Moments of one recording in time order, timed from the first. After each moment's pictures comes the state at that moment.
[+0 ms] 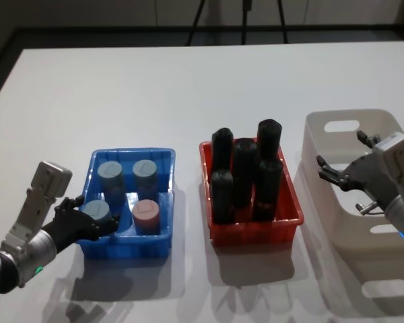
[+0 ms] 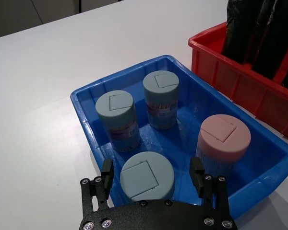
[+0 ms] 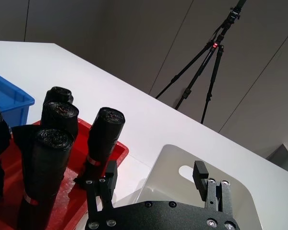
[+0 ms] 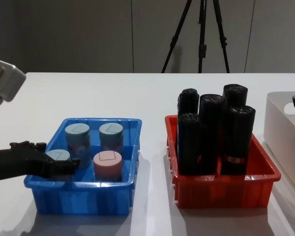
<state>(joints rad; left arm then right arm) -0.26 0.40 0.27 -1.20 -0.16 0.16 -0.39 0.20 0.60 -0.45 -1.41 0.25 -0.12 -0.03</state>
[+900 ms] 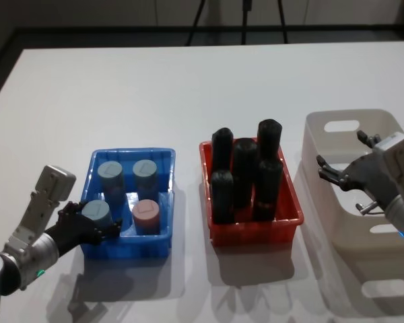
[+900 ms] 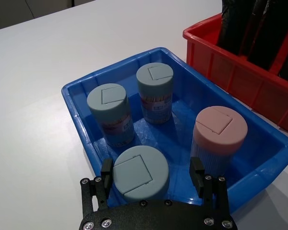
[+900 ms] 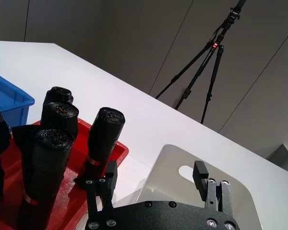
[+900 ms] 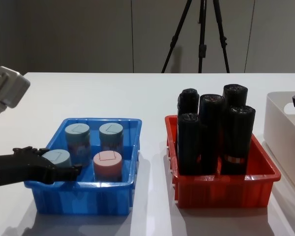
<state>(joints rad) -0.27 0.41 0.29 -1.17 -0.15 0.16 -0.40 0.20 0.60 -0.45 -1.41 0.25 -0.12 -0.03</state>
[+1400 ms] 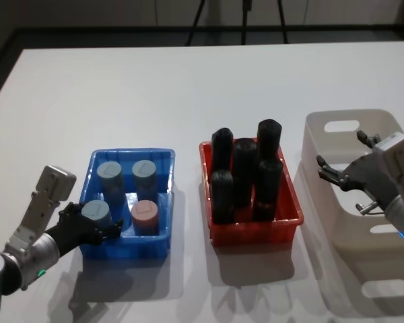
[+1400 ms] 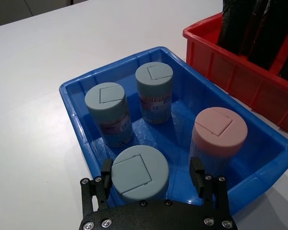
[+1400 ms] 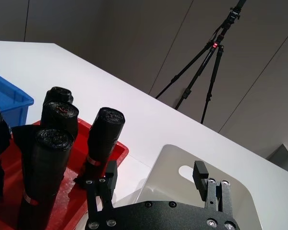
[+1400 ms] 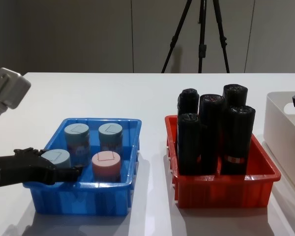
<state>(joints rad) -0.28 0.40 0.29 -1.15 -0.15 0.16 -0.40 0.20 0.60 -0.45 -1.41 0.25 -0.12 -0.03</state>
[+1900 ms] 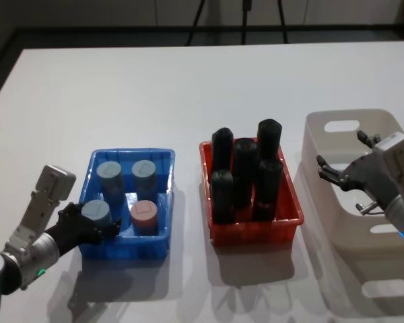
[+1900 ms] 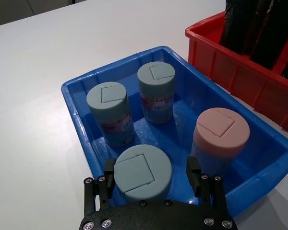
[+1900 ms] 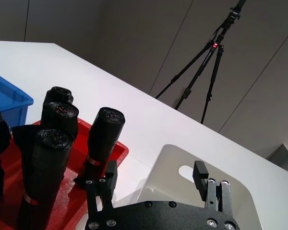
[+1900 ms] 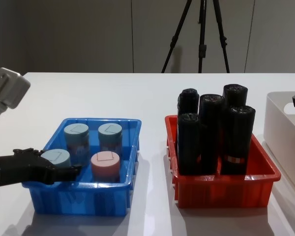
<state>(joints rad) -0.28 0.40 0.29 -1.15 -0.16 0.16 -0.41 0.20 0.60 -0.45 -1.41 0.25 -0.12 -0.03</state>
